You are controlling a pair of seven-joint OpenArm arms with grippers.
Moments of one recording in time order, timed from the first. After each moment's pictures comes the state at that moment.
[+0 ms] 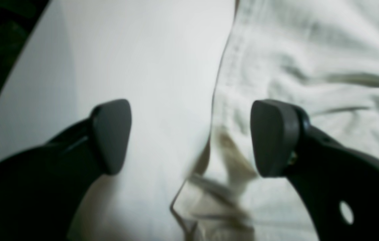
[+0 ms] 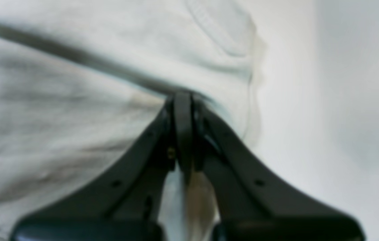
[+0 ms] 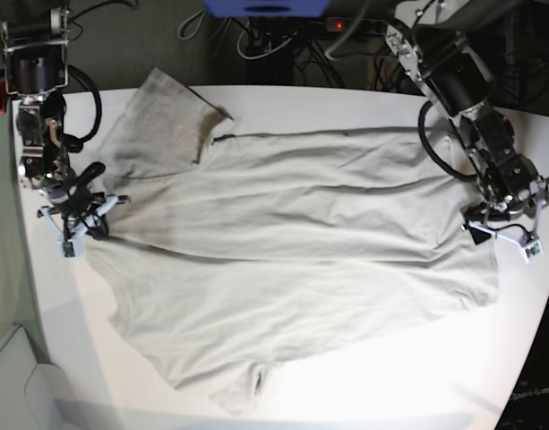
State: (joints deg) left arm -13.0 -2.5 -37.4 81.0 14.1 -7.1 47.6; right arm 6.0 23.8 -0.1 63.2 17.3 17.0 -20.2
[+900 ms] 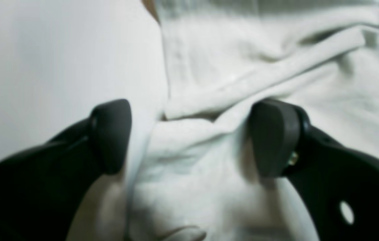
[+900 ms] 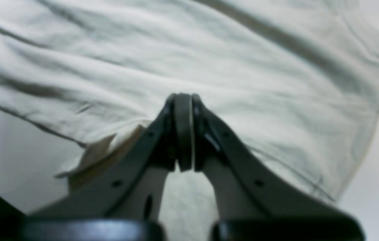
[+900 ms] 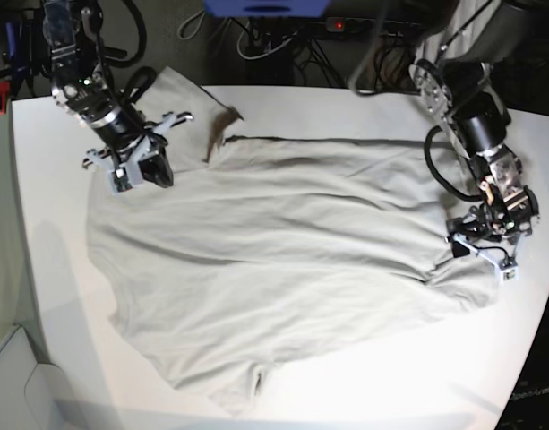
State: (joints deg) left arm -24.4 -8.9 -37.3 55.3 14.7 -18.2 39.9; right arm -20.8 17.7 -2.5 102.6 16.5 15.9 -22.7
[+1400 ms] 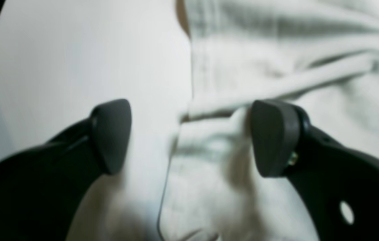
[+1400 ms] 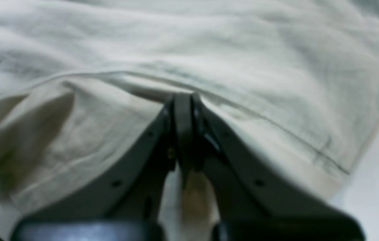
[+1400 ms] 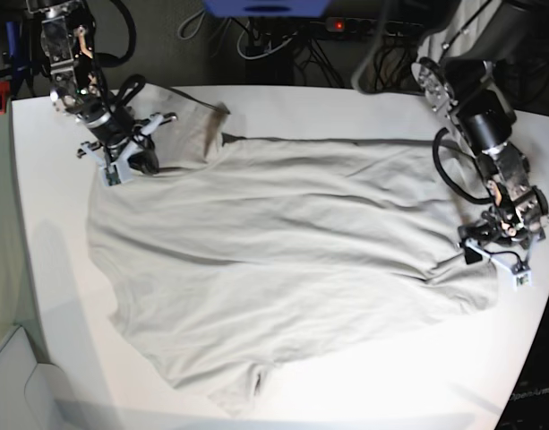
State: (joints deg) left arm -23.8 -9.4 -37.7 60.5 14.4 -18.2 39.8; right arm -17.3 20.3 -2.6 86.6 17.7 15.9 -18.4
